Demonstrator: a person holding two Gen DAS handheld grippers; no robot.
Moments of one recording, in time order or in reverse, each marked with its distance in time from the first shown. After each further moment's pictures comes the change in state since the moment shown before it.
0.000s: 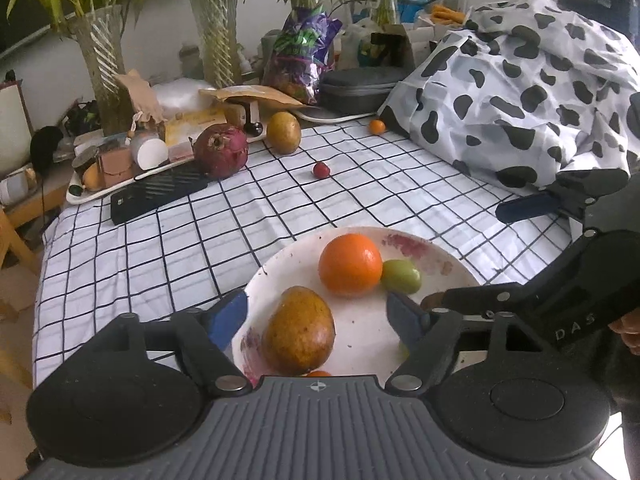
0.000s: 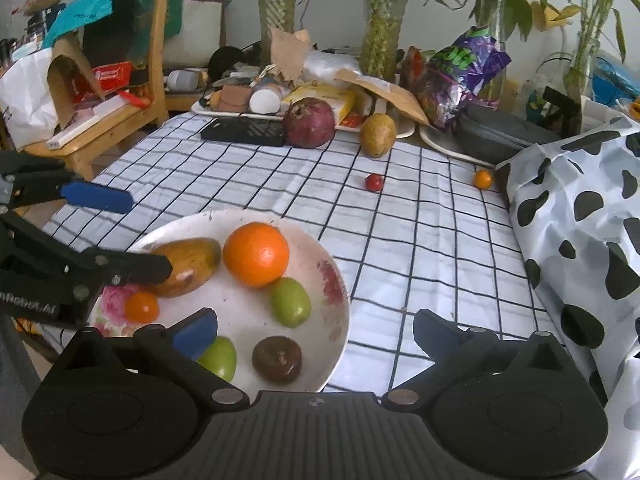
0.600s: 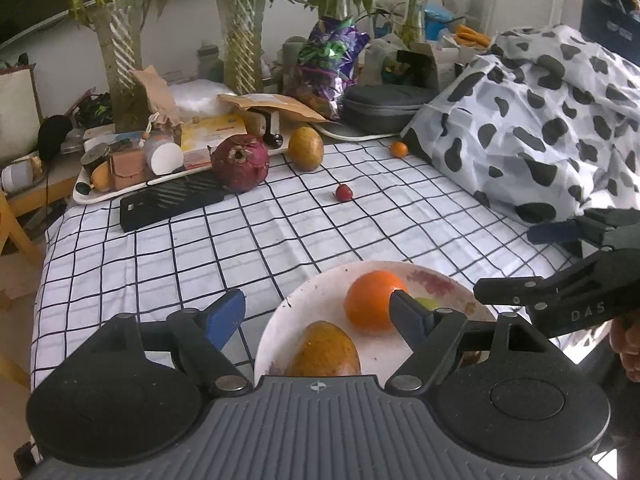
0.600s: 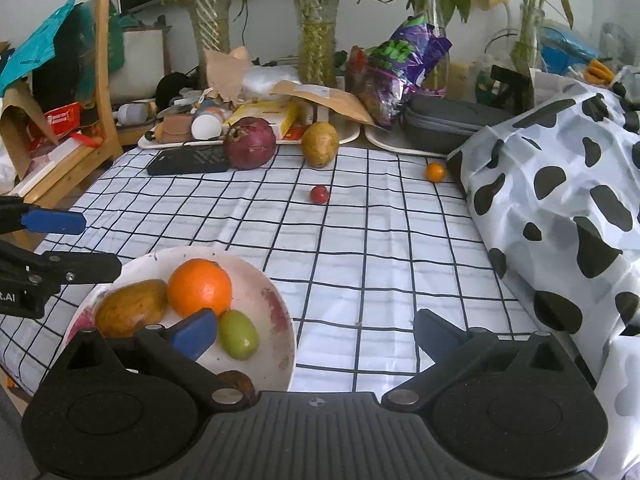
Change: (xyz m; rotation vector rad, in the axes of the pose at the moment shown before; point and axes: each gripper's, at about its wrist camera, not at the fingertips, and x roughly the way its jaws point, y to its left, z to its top) left arm 0.009 0.027 0.019 -0.076 -0.023 0.002; right arm 0.007 -0.032 0.010 0.144 -0.024 -0.073
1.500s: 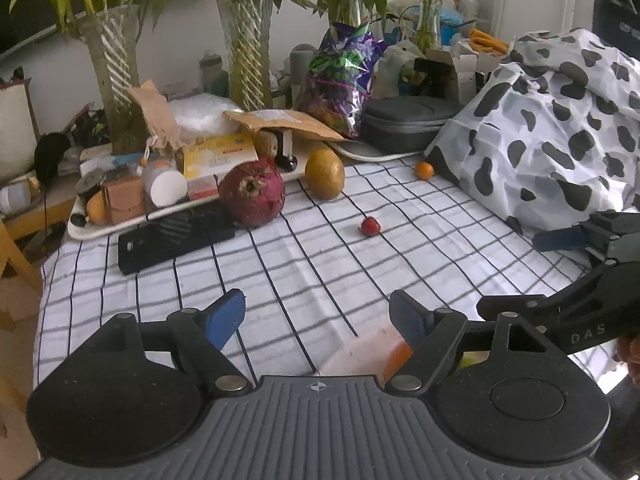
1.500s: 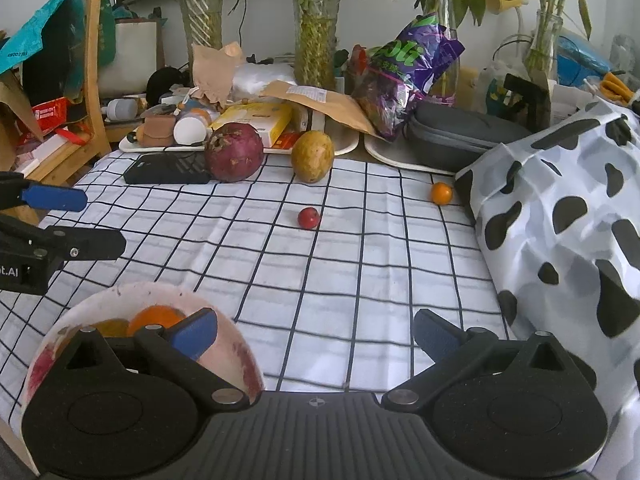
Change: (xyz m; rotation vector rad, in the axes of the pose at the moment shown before) left arm 0.041 0.016 0.035 0.035 -0.025 0.028; right arm 0.047 -0.005 0.034 -0.041 0.009 -0.015
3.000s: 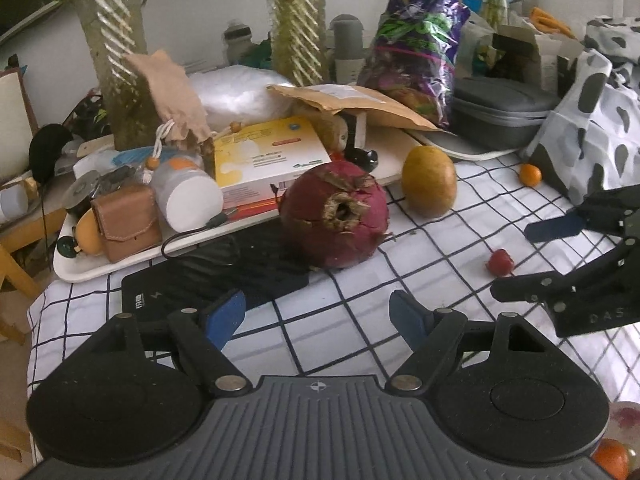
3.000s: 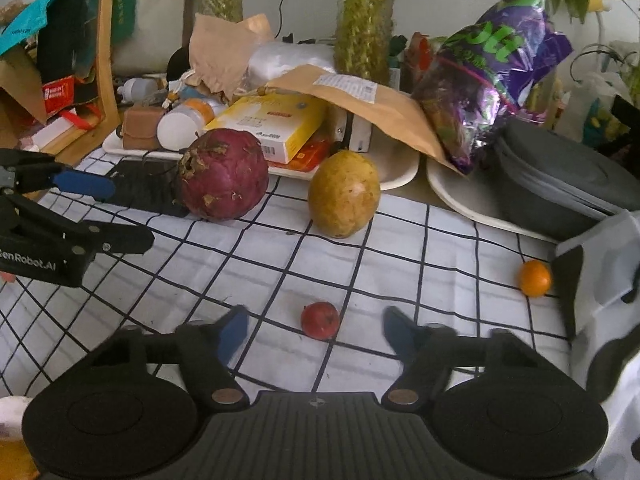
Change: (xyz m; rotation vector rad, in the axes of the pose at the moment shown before) left arm 0.114 0.072 0.035 -0.011 0.067 0.068; right arm 0.139 -0.005 0.078 -0.106 0.042 0.126
